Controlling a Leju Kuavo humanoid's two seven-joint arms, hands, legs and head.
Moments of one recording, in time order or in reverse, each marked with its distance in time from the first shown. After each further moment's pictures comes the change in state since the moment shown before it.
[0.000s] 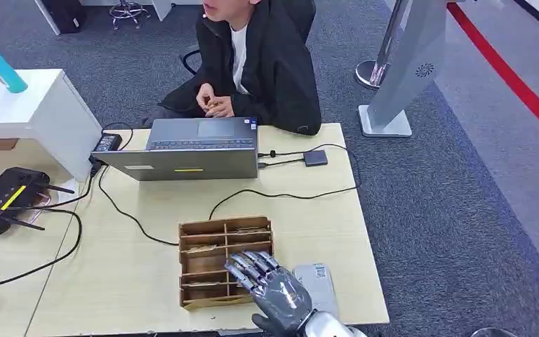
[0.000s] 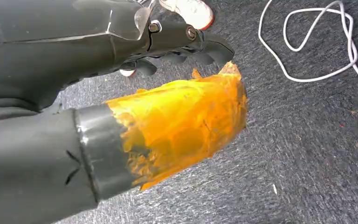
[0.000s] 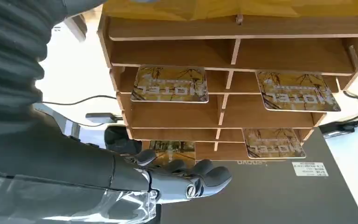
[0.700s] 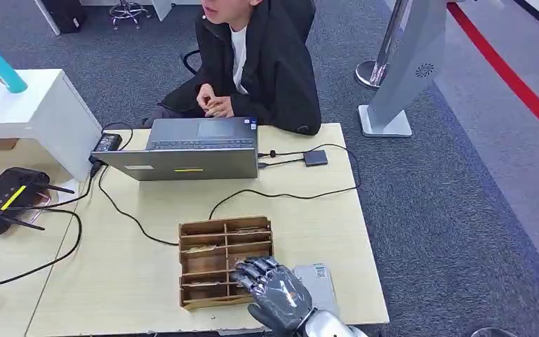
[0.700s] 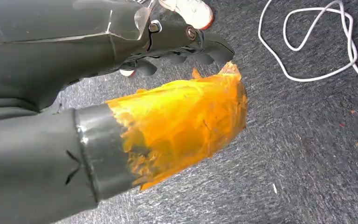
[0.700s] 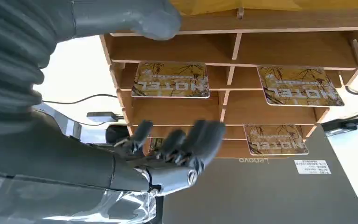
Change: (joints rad) left arm 0.000 0.000 0.000 0.000 0.000 -0.002 0.000; right arm -0.001 0.004 -0.005 -0.001 0.000 0.000 0.003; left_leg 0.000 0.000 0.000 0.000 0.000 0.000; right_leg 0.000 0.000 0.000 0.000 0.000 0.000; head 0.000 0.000
